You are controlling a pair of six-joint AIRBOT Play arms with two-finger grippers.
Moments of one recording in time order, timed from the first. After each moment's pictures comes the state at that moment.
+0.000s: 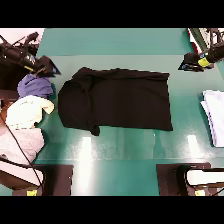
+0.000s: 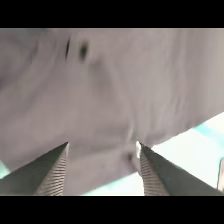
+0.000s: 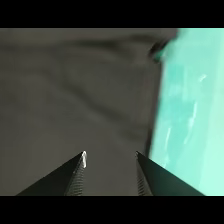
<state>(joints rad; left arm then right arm) 0.19 -1.69 1.77 0.93 -1.61 -1.33 -0.14 -1.52 1.76 -1.26 1.48 1.50</state>
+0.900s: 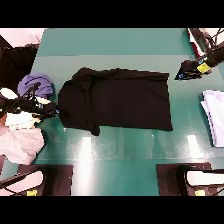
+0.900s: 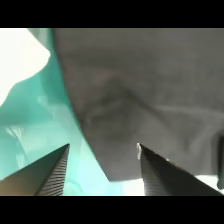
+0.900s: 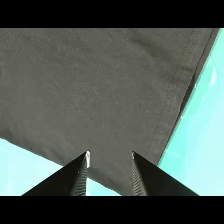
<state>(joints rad) 0.23 -1.26 0.84 1.05 -1.10 -1.31 -0.10 -1.50 1.76 -1.22 1.68 1.45</state>
